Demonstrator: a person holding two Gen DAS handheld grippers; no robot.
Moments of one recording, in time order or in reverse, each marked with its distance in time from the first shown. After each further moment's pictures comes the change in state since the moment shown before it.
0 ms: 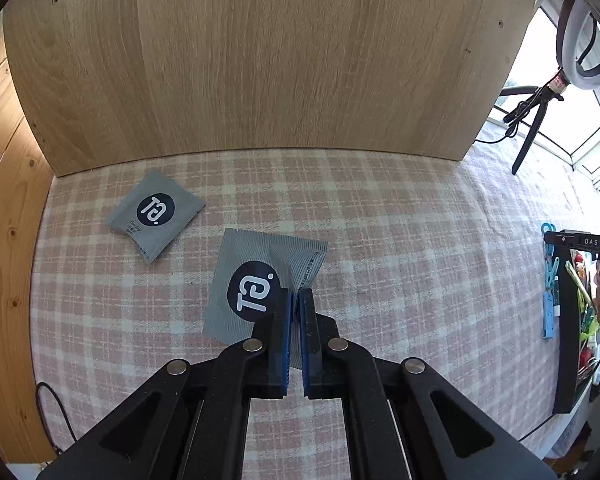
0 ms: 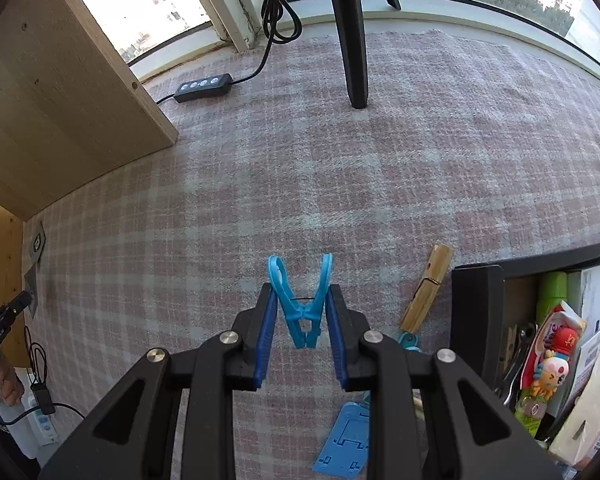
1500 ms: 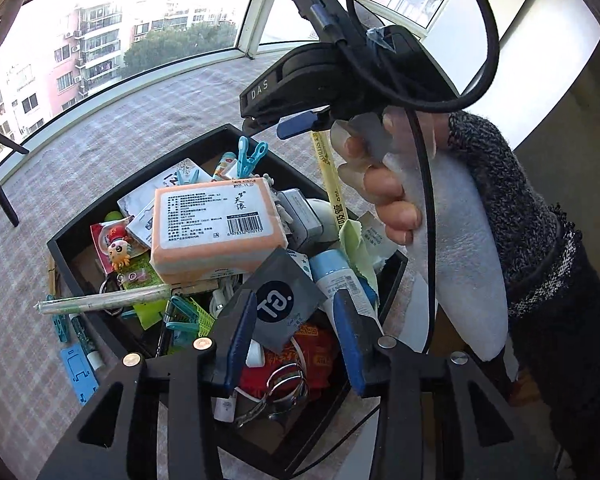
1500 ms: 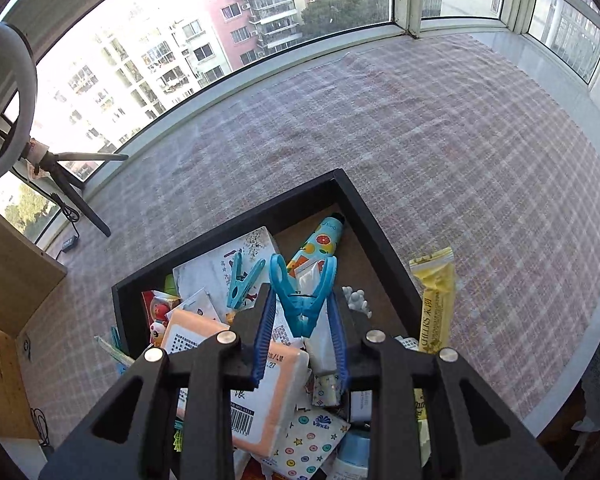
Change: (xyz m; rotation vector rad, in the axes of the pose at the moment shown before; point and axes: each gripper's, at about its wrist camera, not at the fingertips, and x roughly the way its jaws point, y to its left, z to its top) left arm -0.057 -0.501 -0.219 0.724 0.044 -0.567; right arm -0.159 -0.299 -0.091 0.427 -0.265 -0.181
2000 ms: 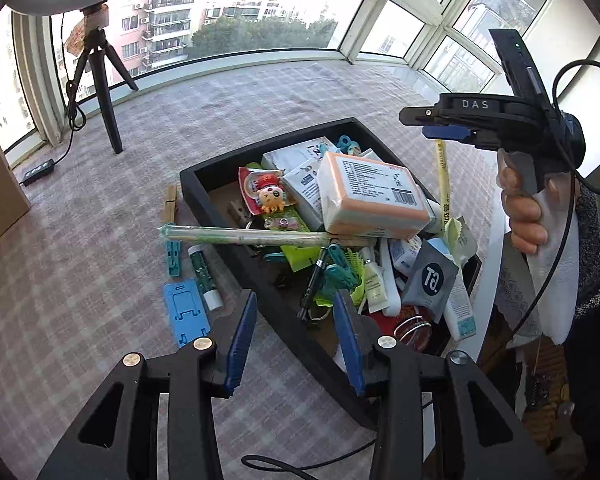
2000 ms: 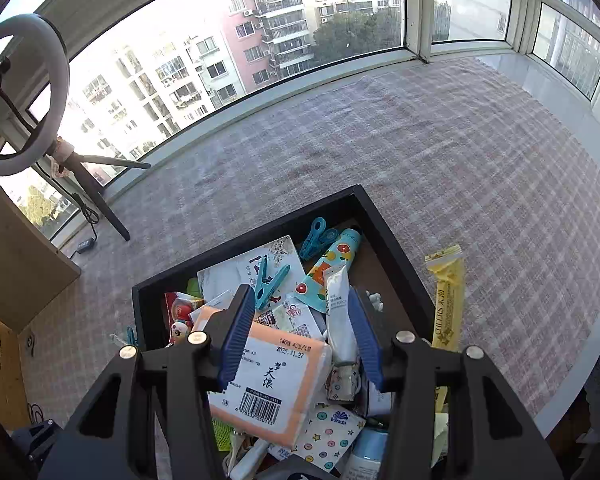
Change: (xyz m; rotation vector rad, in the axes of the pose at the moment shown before) left arm -0.056 0.118 -0.060 -0.230 -0.022 0.158; right arm -0.029 0.025 -0.021 -0.057 -0.101 0.062
